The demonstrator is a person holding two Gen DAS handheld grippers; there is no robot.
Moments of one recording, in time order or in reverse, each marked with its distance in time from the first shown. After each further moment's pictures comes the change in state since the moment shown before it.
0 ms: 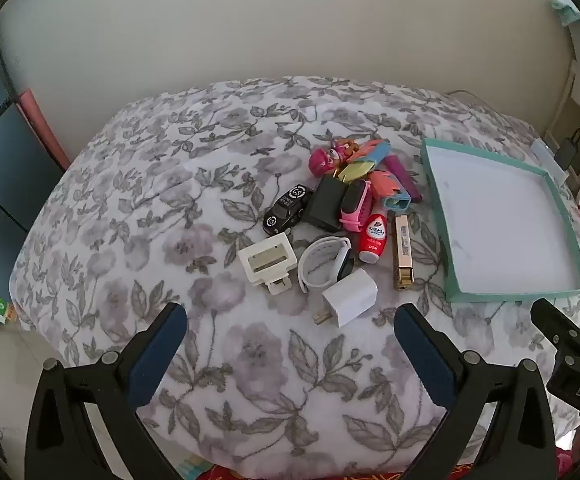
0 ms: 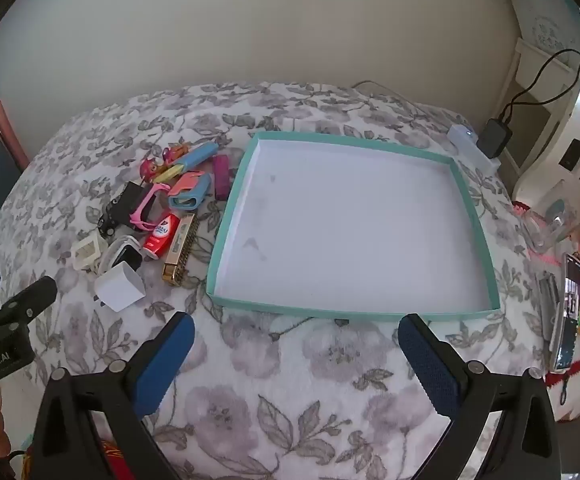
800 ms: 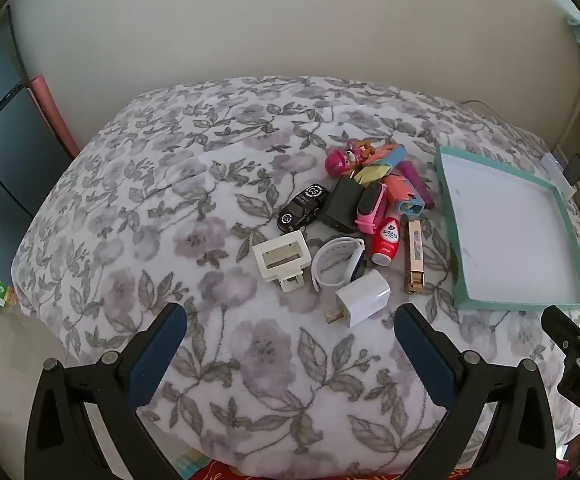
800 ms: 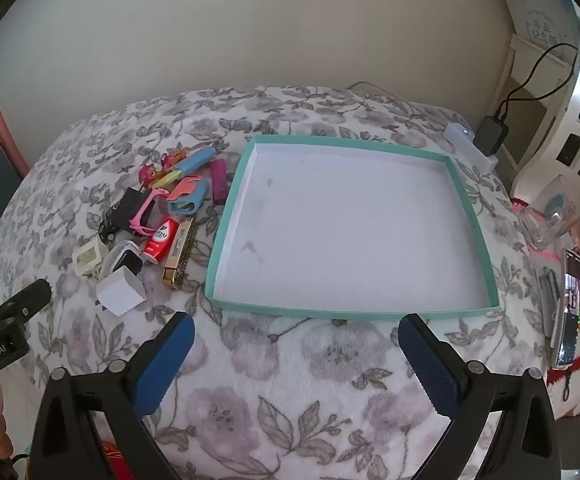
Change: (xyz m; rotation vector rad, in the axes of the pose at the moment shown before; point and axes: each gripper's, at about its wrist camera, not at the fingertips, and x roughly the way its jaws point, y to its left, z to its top) left arm -0.002 0.007 0.000 -0.059 0.004 0.004; right arm -0.002 -0.004 -0.001 0.017 -0.006 0.008
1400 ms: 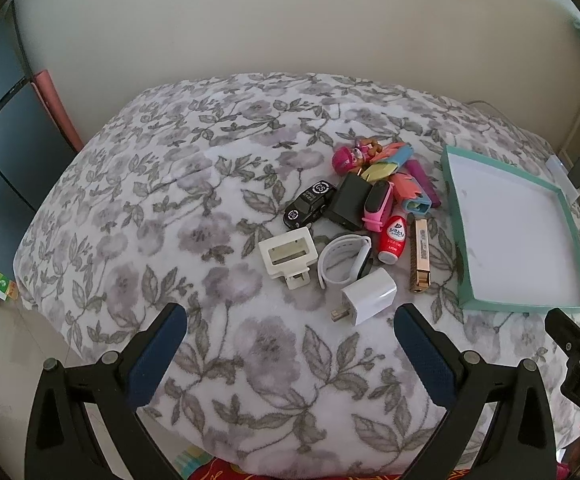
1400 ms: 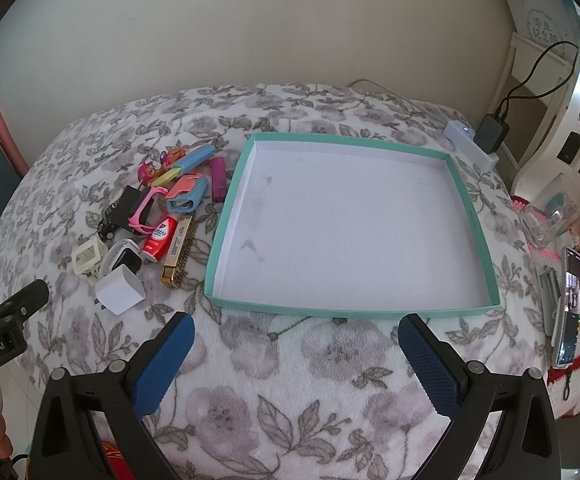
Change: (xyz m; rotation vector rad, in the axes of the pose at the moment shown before) left arm 0.002 0.003 -0.001 -0.016 0.013 0.015; right arm 0.001 0.000 -0.001 0.001 0.005 -0.001
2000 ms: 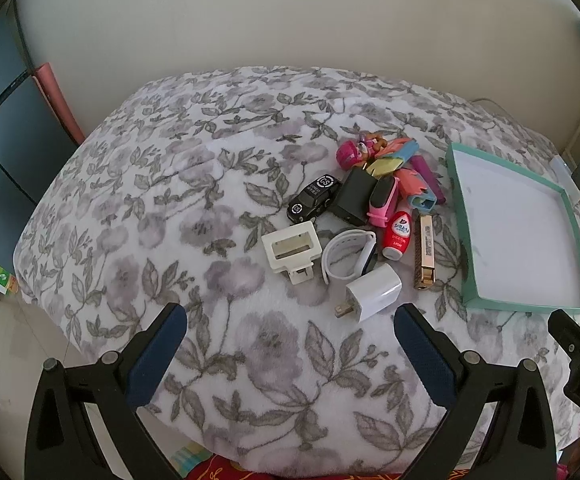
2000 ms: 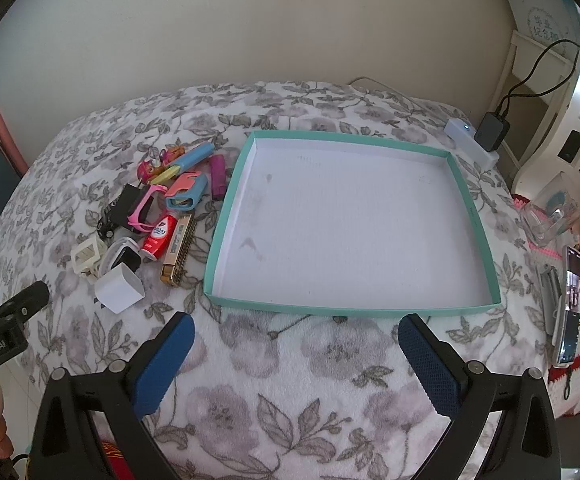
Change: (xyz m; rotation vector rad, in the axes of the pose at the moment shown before) left arm 0.005 0.002 -0.001 -0.017 0.019 0.006; right arm 0.001 0.000 0.000 0.001 0.003 -0.001
